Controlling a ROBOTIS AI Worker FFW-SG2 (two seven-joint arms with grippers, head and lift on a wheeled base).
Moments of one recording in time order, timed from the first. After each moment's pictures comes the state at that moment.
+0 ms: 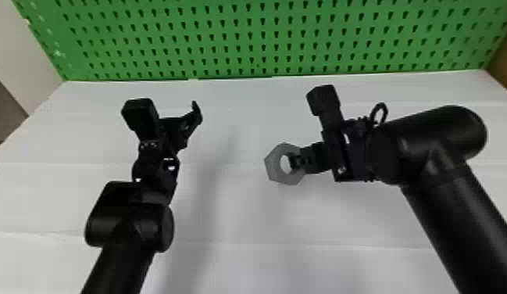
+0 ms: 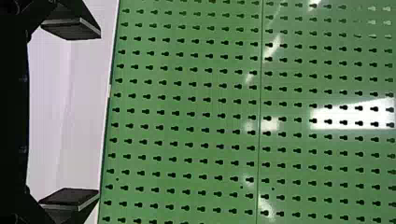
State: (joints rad) left arm -0.14 0.13 -0.05 -1.47 0.17 -0.05 0.14; right arm -0.44 -0.06 0.37 -1.61 -0.34 1.25 0.10
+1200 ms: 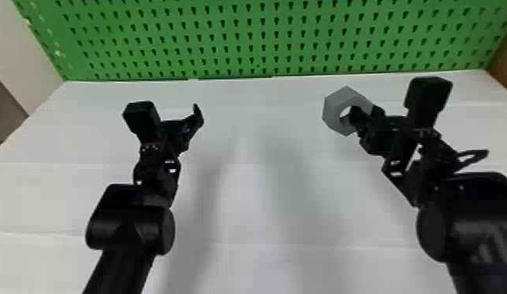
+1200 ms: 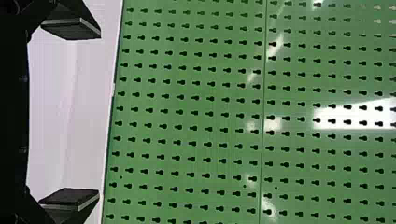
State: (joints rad) left arm -0.13 0.13 -0.06 -1.47 0.18 -0.05 0.14; right arm -0.09 -0.03 0.09 -1.77 -0.15 0.44 0.10
